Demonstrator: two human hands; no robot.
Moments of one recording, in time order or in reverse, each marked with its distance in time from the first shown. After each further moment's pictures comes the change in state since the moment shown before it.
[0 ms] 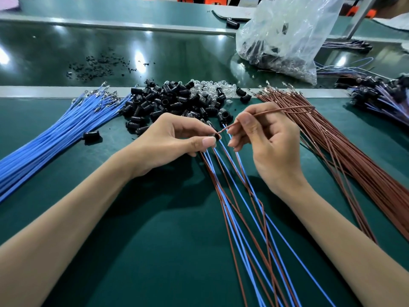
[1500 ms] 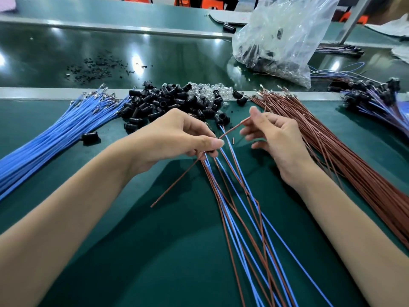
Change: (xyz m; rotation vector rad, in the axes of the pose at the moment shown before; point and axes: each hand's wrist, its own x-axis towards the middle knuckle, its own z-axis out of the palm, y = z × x) left_hand 0.001 0.029 0.006 0.116 -0.083 -0.182; right_hand 0.019 0.023 -0.035 -0.083 0.036 0.454
